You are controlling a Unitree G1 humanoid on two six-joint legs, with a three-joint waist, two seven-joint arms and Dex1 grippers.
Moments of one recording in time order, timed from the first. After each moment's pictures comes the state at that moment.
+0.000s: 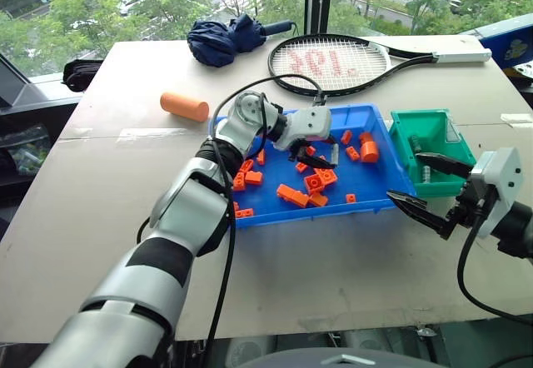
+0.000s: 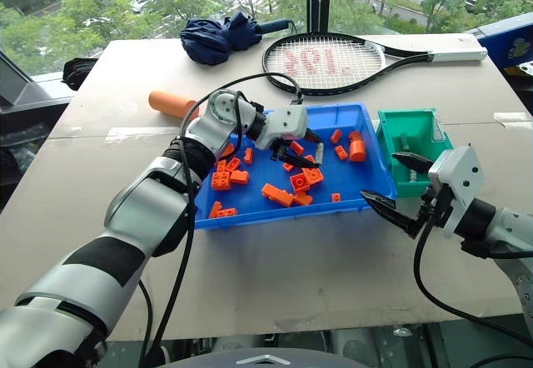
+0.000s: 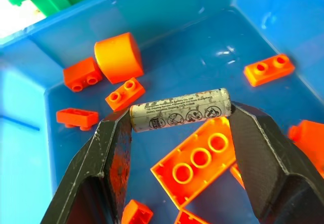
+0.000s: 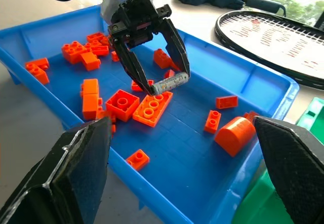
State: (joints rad) left arm -1.26 0.24 -0.40 1.16 0.02 -0.33 -1.30; right arm 0.09 -0.77 -0.37 -0.69 0.65 0.57 0.70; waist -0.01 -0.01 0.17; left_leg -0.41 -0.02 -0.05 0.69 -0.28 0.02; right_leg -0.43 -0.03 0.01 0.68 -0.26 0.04
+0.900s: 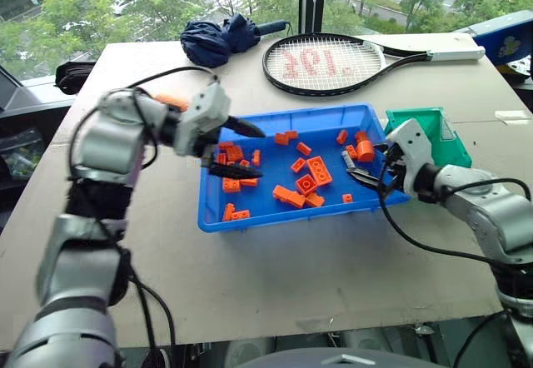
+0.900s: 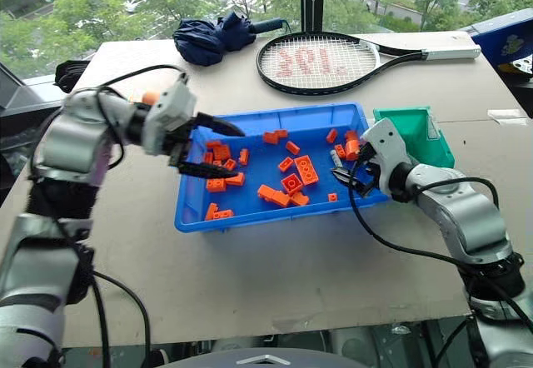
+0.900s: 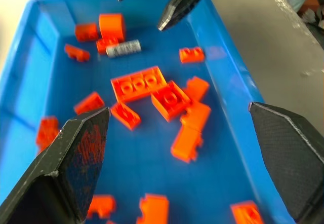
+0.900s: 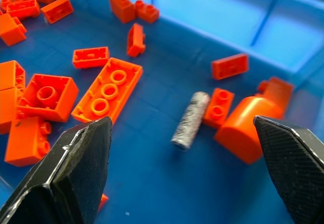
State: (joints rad) left arm -0.75 0.87 -0.05 0.05 -0.35 0.47 -1.58; right arm -0.43 -0.58 0.07 -0.37 0.46 0.98 0.50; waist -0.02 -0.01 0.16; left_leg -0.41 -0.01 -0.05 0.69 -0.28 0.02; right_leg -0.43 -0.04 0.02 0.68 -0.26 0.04
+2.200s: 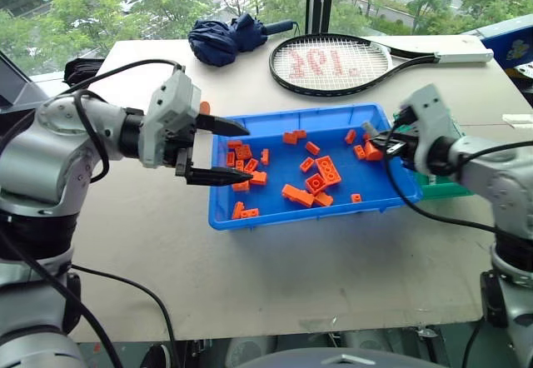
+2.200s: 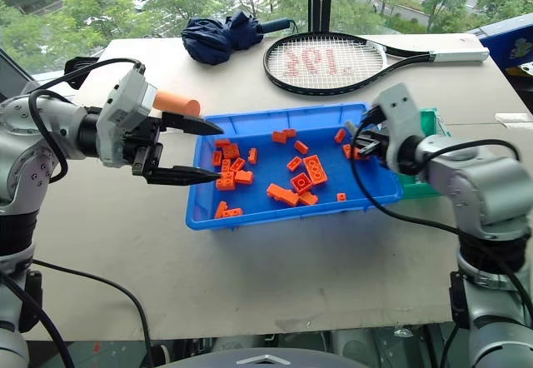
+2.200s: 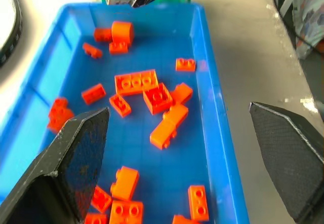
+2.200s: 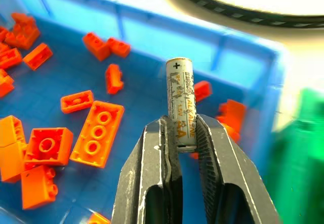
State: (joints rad) left arm -0.68 0.95 0.04 -0.21 -0.61 0.71 -1.35; right arm -0.65 -0.64 -0.22 -0.53 0.49 1.46 0.46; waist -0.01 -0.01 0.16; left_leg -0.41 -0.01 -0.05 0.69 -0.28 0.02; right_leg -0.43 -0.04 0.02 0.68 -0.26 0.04
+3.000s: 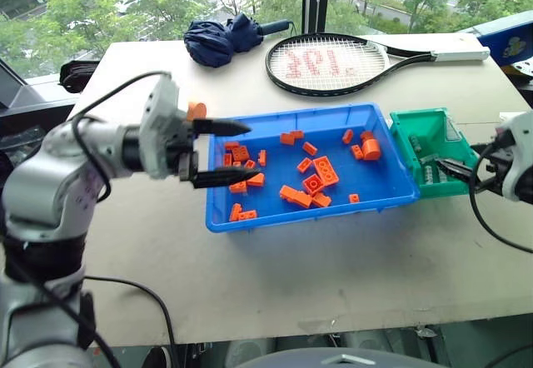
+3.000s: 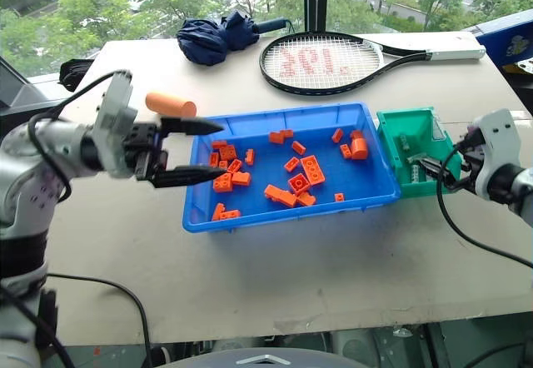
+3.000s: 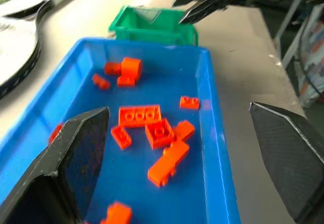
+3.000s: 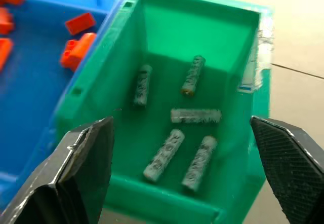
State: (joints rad) left arm -0.33 0.91 0.26 -0.31 -0.68 0.69 -1.21; right arm -0.09 -0.80 -0.48 -0.37 0.50 0.92 0.73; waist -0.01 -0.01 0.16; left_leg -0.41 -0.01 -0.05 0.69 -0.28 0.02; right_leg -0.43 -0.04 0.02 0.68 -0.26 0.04
